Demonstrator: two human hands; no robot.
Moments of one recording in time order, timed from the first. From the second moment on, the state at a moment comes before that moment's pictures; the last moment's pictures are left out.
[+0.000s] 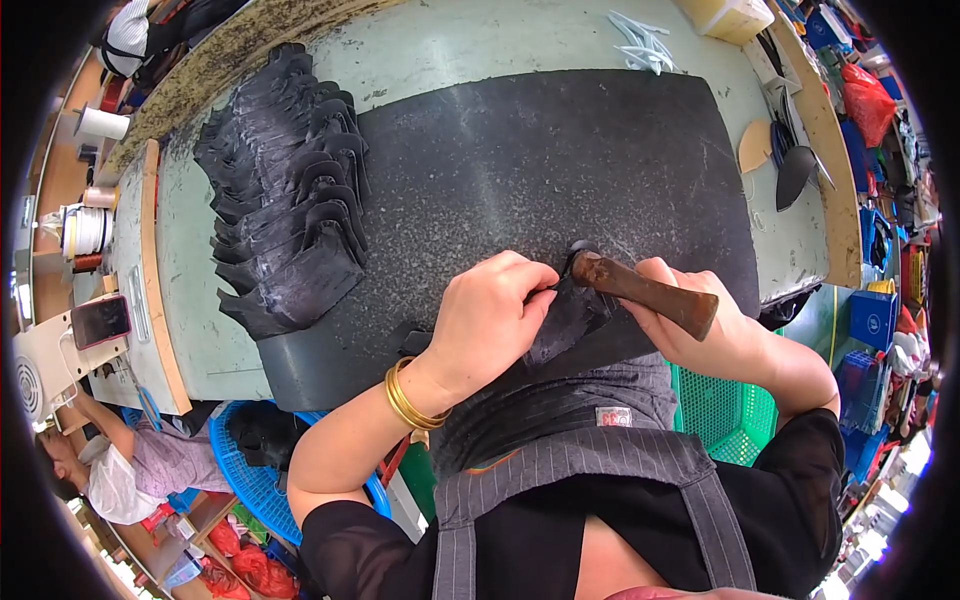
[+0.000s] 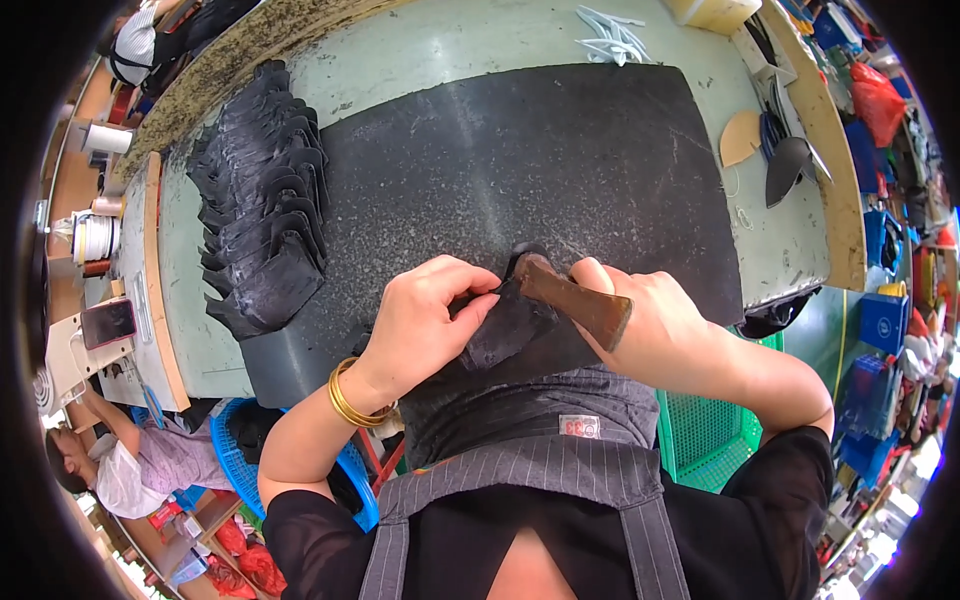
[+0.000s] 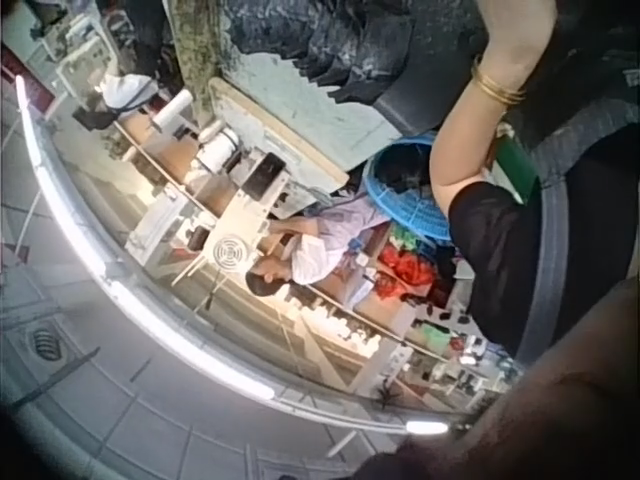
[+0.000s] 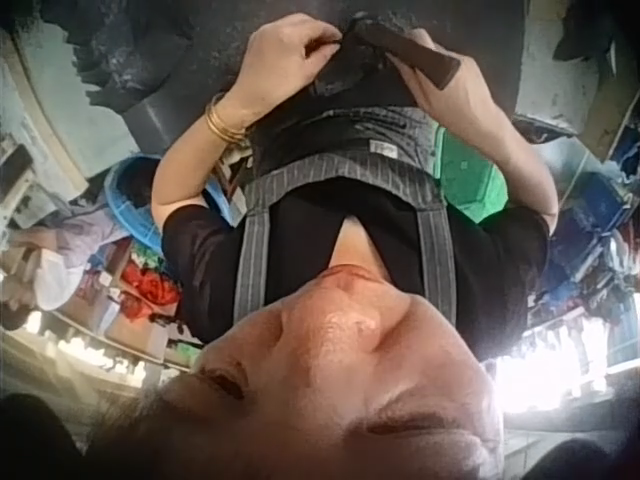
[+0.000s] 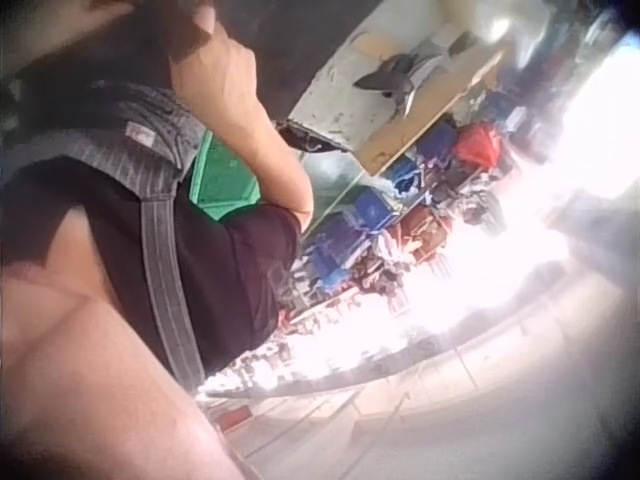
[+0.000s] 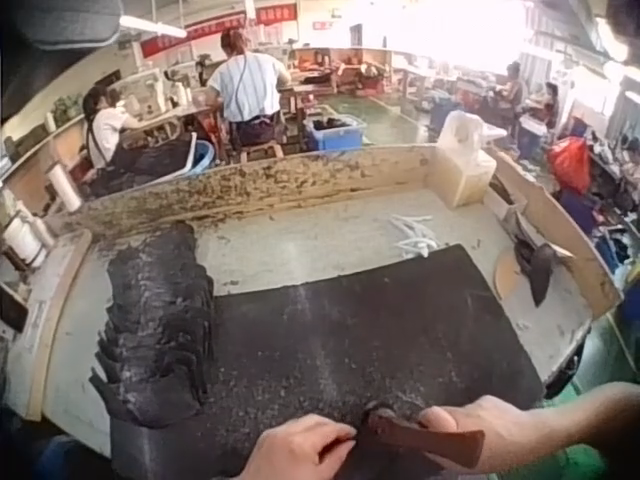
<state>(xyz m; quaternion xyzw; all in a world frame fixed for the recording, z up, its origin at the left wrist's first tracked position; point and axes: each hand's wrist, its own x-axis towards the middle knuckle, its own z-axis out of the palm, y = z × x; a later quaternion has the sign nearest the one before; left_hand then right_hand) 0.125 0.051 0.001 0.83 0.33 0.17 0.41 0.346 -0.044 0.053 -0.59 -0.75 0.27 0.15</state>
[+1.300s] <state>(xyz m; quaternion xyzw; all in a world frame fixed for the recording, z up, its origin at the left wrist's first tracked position) 0.096 0.048 0.005 0.86 0.32 0.19 0.36 0.325 -0.029 0.056 -0.53 -0.82 0.22 0.00</state>
